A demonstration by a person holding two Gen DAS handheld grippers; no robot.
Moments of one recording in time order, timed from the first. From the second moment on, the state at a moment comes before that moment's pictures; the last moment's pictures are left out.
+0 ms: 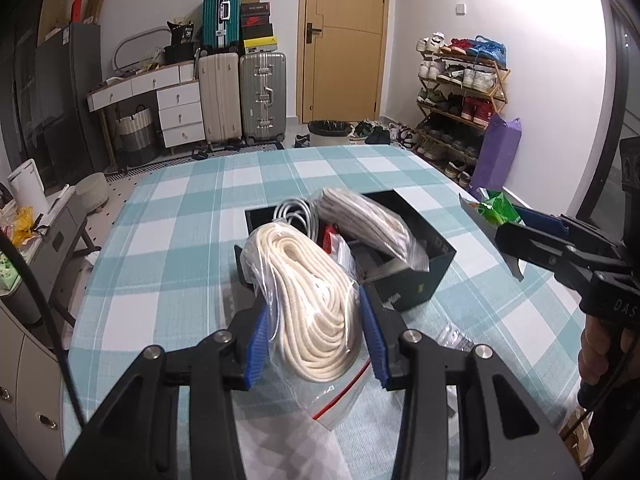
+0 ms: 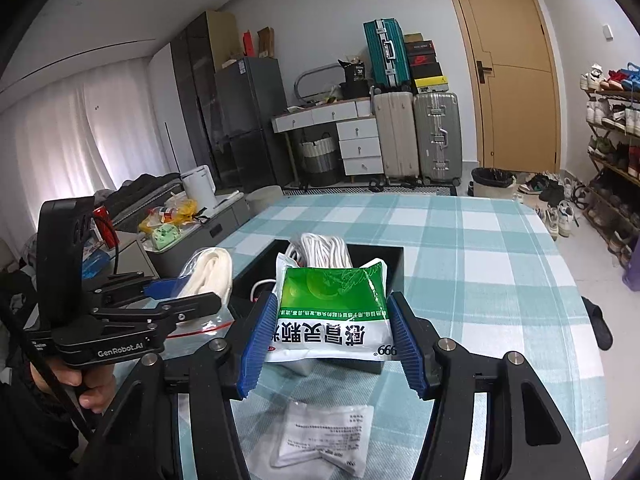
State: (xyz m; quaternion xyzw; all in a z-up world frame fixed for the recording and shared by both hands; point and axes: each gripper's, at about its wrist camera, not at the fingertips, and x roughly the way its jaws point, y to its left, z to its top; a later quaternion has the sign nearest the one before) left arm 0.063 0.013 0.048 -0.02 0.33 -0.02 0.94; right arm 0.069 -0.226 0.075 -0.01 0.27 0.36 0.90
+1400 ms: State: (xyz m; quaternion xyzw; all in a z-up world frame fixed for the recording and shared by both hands) left arm 0.141 0.018 0.028 -0.01 0.34 0.00 0.94; right arm 0.156 -0.163 0.032 0.00 0.34 0.36 0.87
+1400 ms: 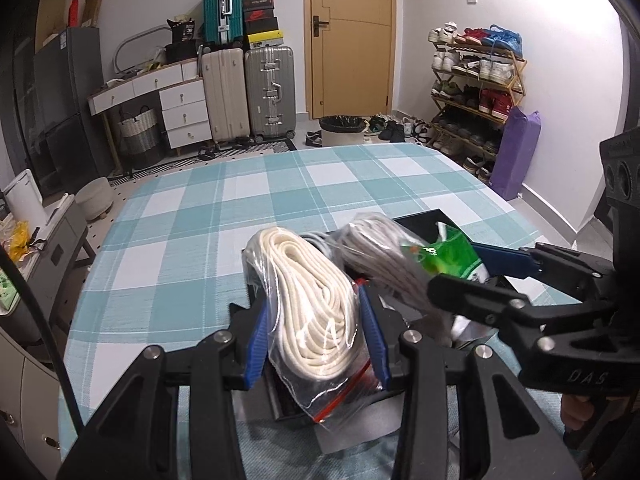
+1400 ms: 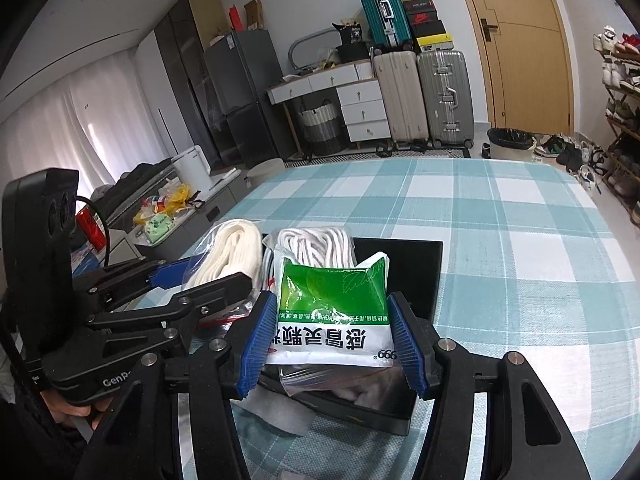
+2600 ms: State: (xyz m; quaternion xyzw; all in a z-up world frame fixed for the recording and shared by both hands) left arm 0.100 0.023 0.035 0.01 0.33 0.01 0.94; right arm 0.124 -0.201 0.031 -0.04 0.33 0.33 0.88
